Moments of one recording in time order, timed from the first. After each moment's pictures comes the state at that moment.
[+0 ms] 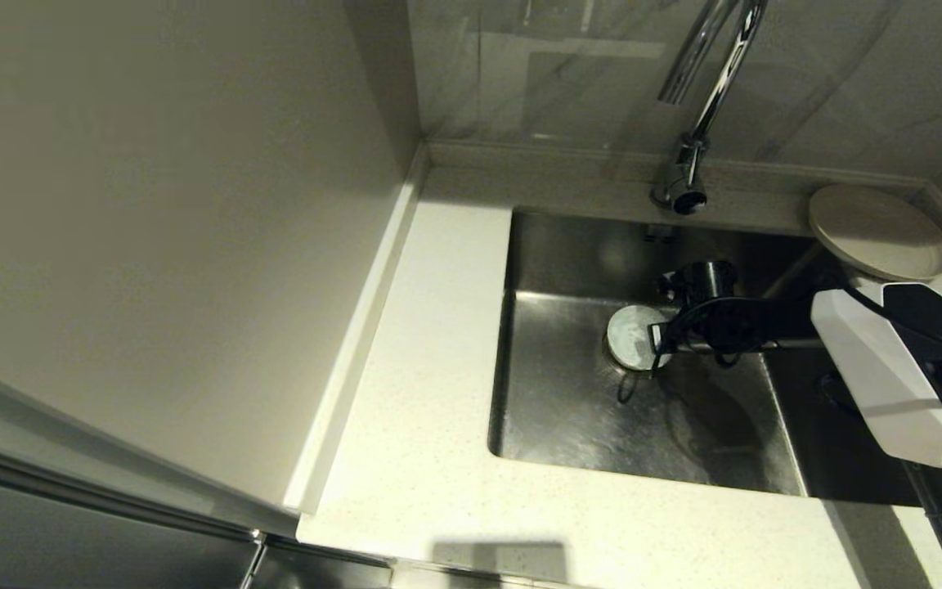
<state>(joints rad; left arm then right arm) 0.00 0.00 0.00 0.00 0.02 -0.02 0.07 2.58 -1.98 0.03 -0.15 -0.08</state>
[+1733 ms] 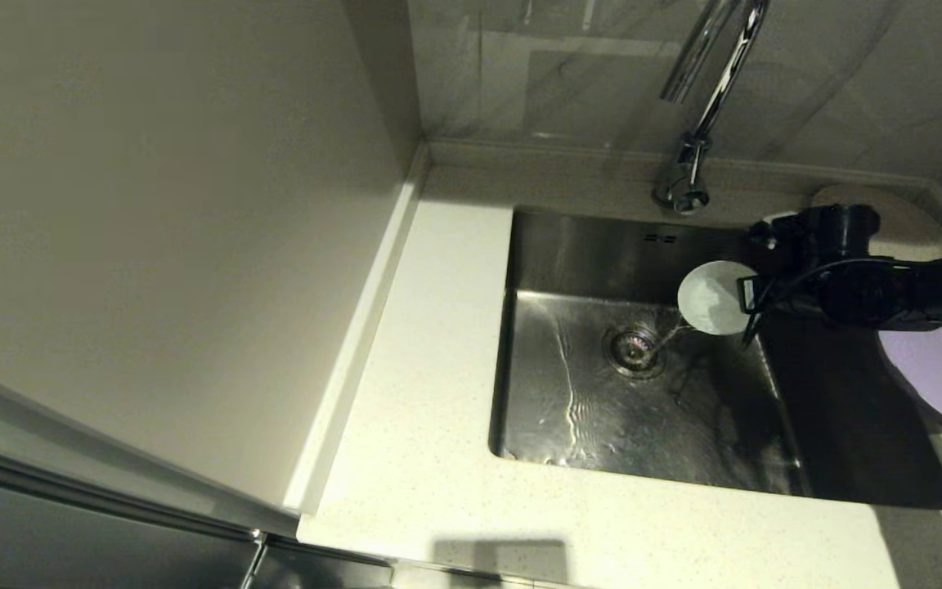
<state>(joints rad) 0.00 0.00 0.00 0.00 0.02 -0.03 -0.10 2.20 -1.58 -0.25 -0.13 -0.21</state>
